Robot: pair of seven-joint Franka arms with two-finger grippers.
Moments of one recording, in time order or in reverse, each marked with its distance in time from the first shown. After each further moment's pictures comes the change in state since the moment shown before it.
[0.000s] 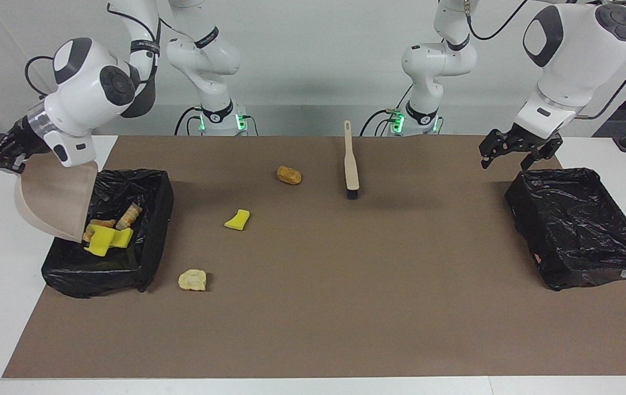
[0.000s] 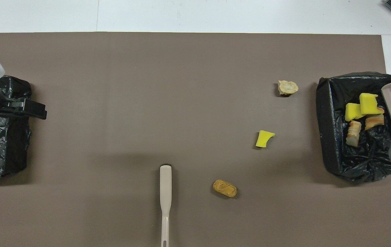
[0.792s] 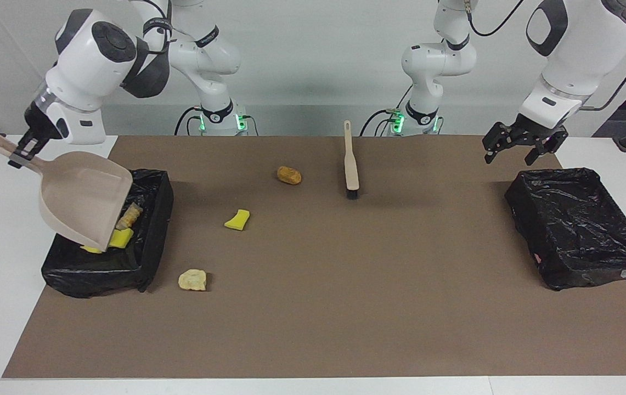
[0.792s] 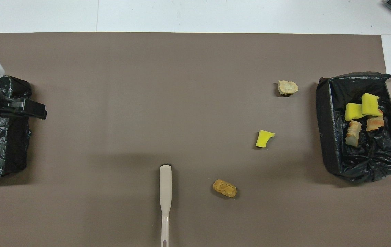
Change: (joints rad) left arm 0.001 -0.023 0.005 0.027 0.000 -0.048 -0.001; right arm 0.079 -0.019 0.031 0.085 0.338 -0.041 0.192
